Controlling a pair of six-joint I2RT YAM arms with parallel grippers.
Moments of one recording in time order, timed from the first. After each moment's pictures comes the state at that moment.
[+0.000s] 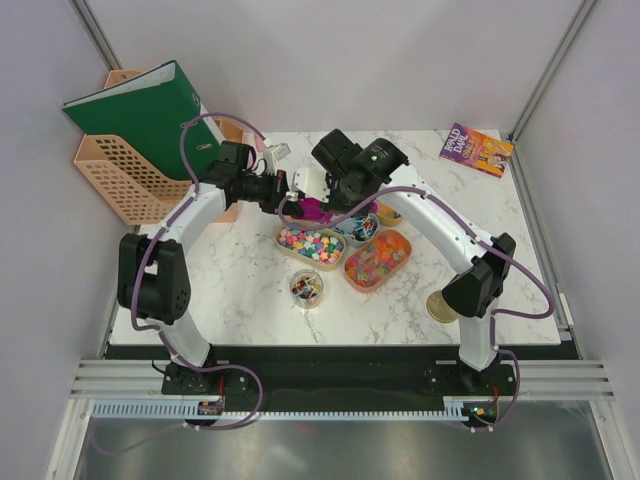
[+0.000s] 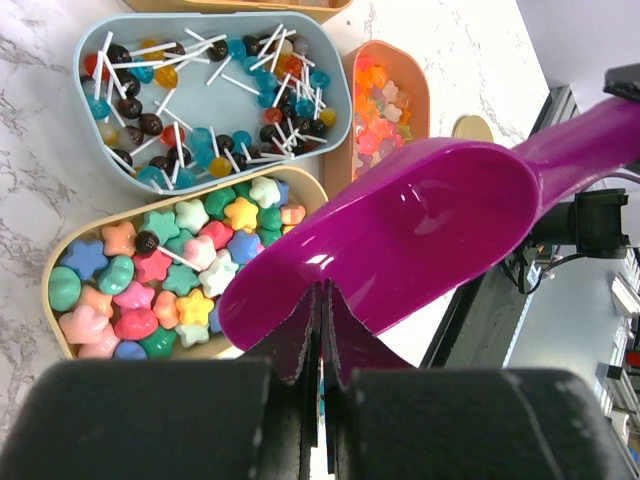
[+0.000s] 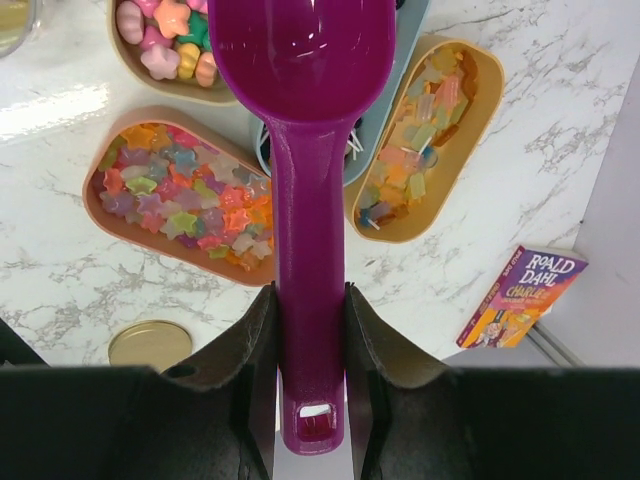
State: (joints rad) left arm -0.23 1.72 1.35 -0.49 0.87 -0.02; right arm 0.78 1.96 2.18 -1.37 0.16 -0.69
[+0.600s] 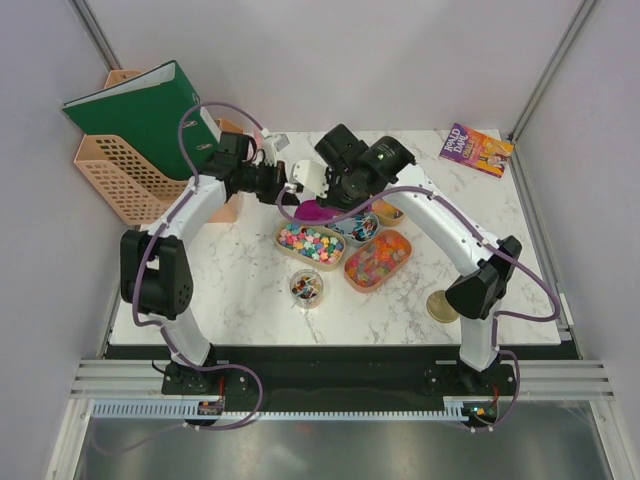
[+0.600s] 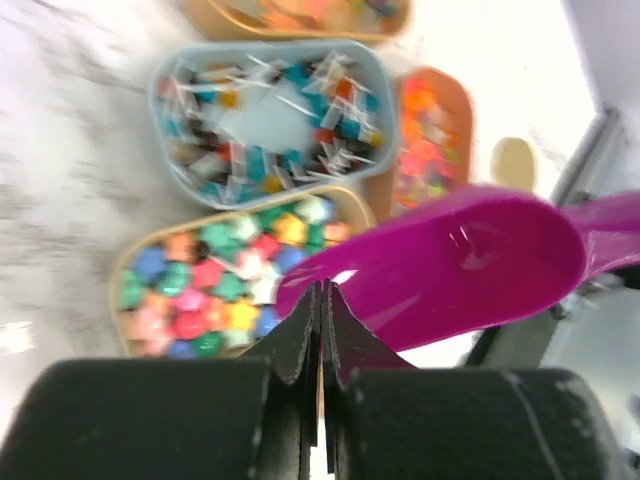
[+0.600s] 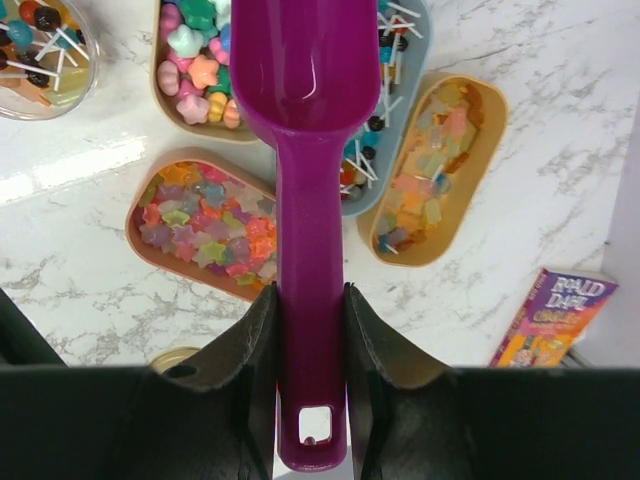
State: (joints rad) left arm -0.22 1.76 1.42 -0.52 0.79 -0.02; right arm 0.78 1.94 2.24 -1.37 0.07 -0.62
